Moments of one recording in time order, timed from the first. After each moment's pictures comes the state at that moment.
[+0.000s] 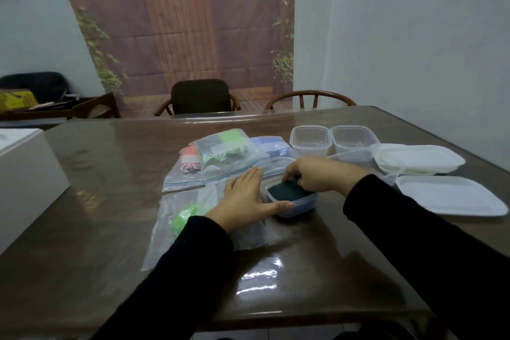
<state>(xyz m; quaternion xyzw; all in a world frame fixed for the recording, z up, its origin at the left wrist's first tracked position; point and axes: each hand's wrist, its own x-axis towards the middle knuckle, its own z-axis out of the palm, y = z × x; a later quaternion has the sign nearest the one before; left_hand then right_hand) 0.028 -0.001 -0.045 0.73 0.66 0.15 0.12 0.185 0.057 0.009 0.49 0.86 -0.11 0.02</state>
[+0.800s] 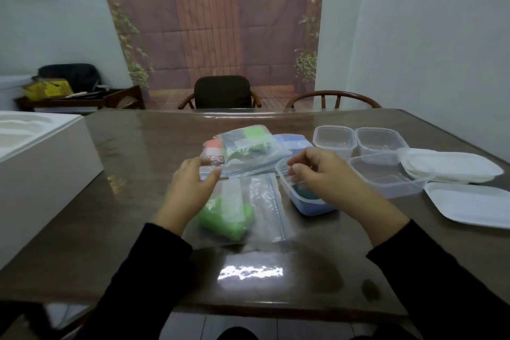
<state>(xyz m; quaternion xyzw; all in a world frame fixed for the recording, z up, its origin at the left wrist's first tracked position) -0.076 -0.042 -0.037 0.53 0.74 0.40 0.06 0.165 0.006 -0.001 0.43 0.78 -0.32 -0.33</state>
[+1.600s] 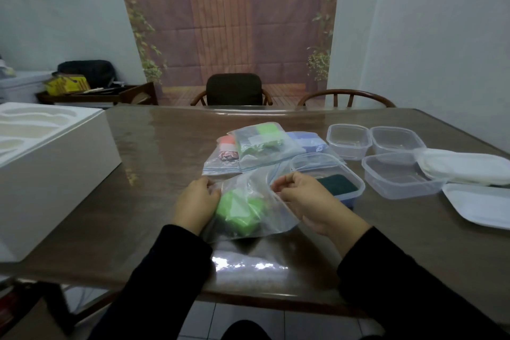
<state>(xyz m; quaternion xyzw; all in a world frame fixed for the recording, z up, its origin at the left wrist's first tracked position) -0.091 -0.047 -0.071 0.48 0.81 0.33 0.07 0.110 -0.011 -0.035 0.43 0.60 -0.60 -0.31</state>
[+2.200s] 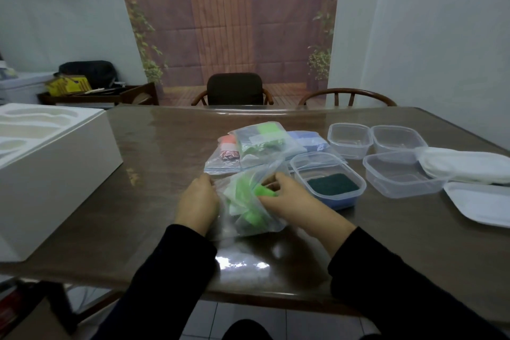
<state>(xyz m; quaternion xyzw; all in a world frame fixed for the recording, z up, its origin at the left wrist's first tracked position) -0.086 -0.048 -0.069 0.49 0.82 0.28 0.01 0.092 -0.017 -0.039 0.46 0.75 -0.41 -0.25</state>
